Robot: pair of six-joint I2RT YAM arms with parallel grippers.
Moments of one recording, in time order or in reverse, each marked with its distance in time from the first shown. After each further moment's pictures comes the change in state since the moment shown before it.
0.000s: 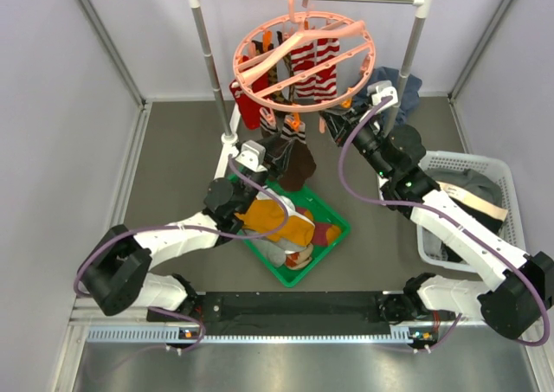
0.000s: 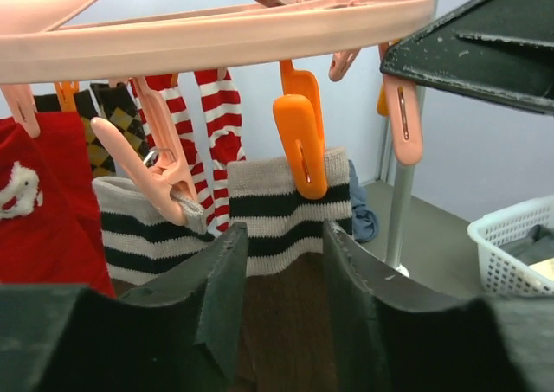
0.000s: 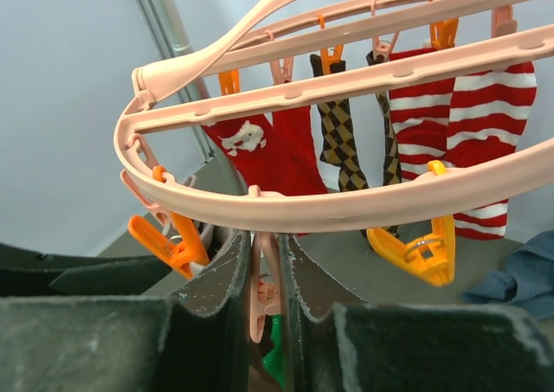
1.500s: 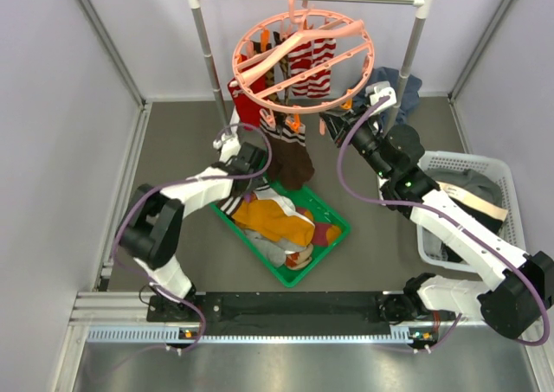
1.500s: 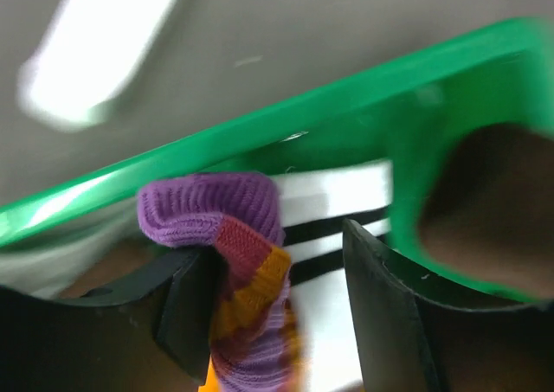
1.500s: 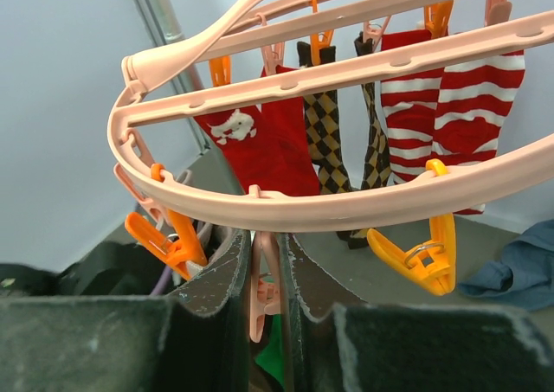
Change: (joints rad) left arm 0.245 0.318 0.373 -1.497 -0.307 -0.959; right arm 0.000 0.003 -0.001 -0.023 0.006 0.002
